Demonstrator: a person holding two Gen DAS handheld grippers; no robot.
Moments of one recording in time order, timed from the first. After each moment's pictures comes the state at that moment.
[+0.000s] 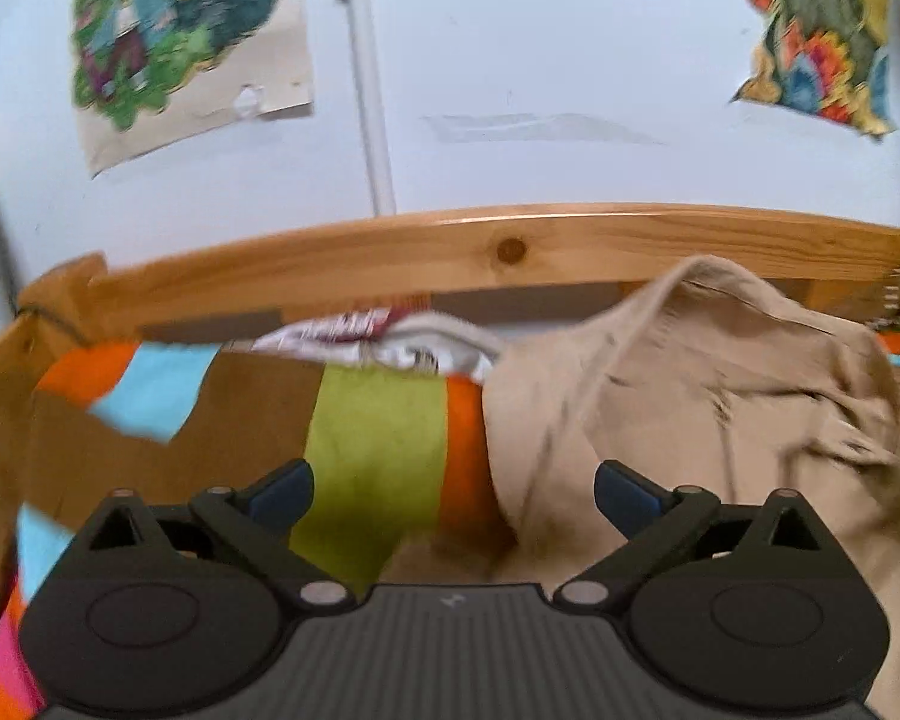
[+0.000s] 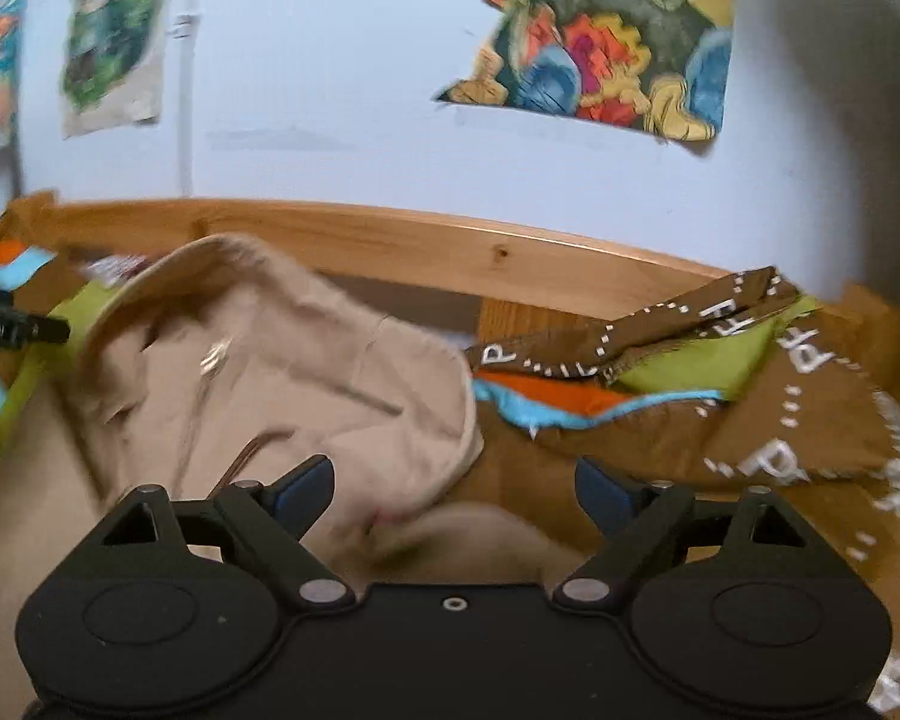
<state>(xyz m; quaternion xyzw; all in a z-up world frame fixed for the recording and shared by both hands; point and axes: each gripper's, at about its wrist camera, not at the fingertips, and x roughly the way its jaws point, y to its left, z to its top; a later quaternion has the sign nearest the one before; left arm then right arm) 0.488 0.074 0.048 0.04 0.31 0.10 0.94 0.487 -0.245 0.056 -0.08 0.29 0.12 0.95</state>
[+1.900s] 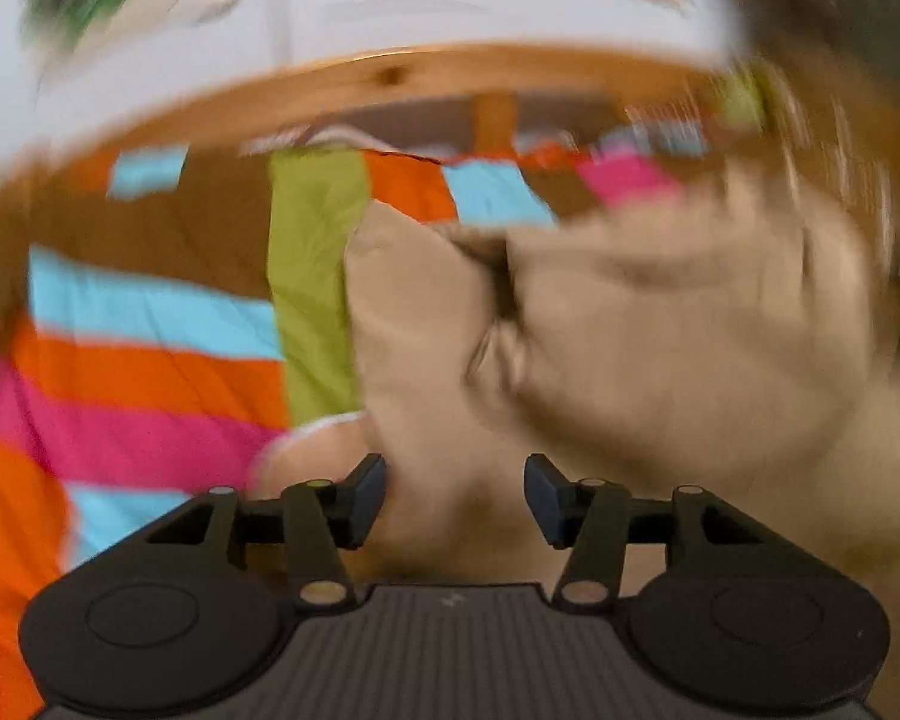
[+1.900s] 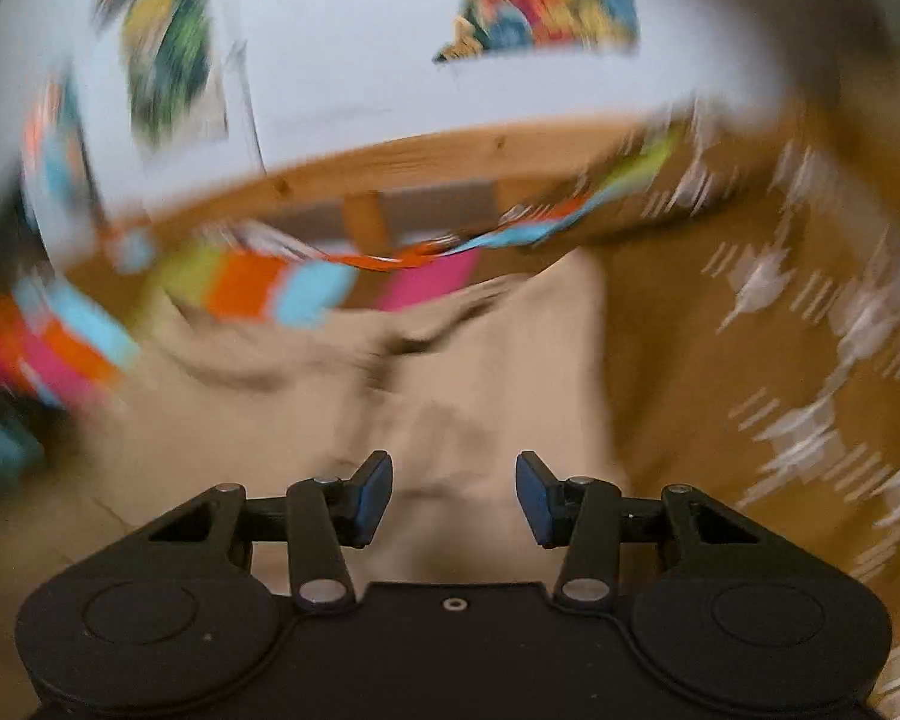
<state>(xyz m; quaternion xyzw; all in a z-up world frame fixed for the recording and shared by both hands) 0.323 0.116 0.003 0.00 0.38 -0.08 0.92 0.325 -0.336 0.008 0.08 0.32 0.20 0.92</state>
